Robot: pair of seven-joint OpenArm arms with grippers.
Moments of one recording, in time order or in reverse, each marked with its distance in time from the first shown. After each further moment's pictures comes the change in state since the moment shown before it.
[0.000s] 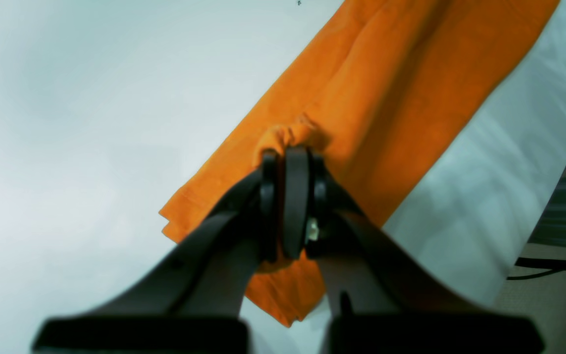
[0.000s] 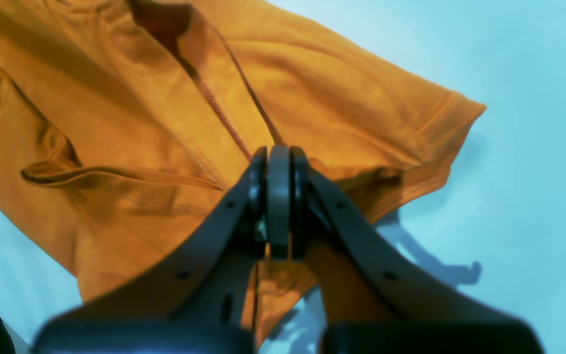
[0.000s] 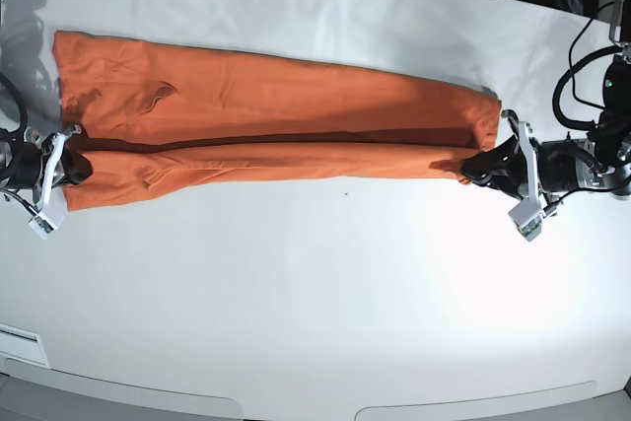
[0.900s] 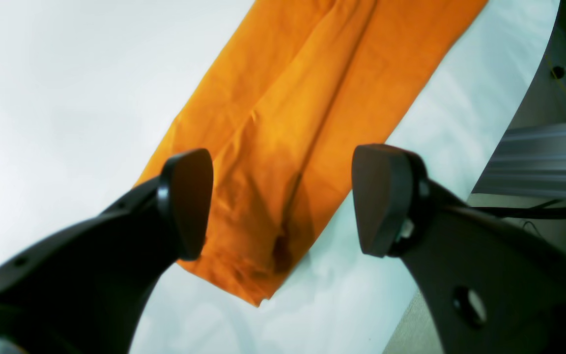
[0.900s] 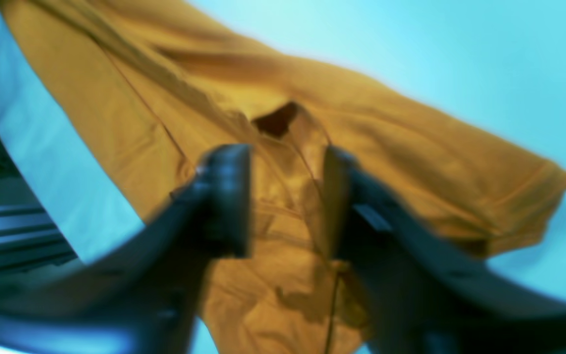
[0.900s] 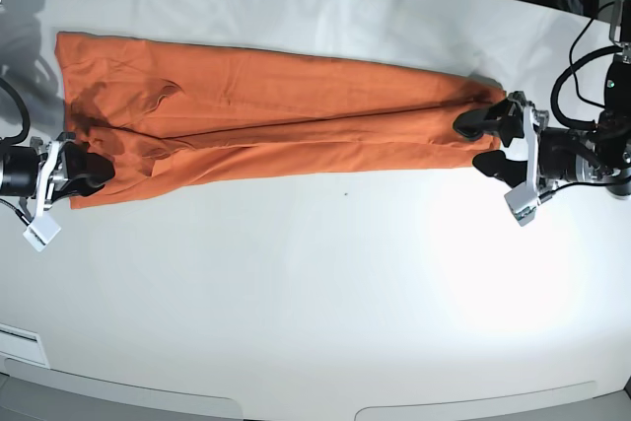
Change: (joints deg) left arm 0.0 0.0 0.0 0.0 -8.4 0.5 13.3; right arm 1.3 0.0 3.0 0.0 21.9 0.0 -9.8
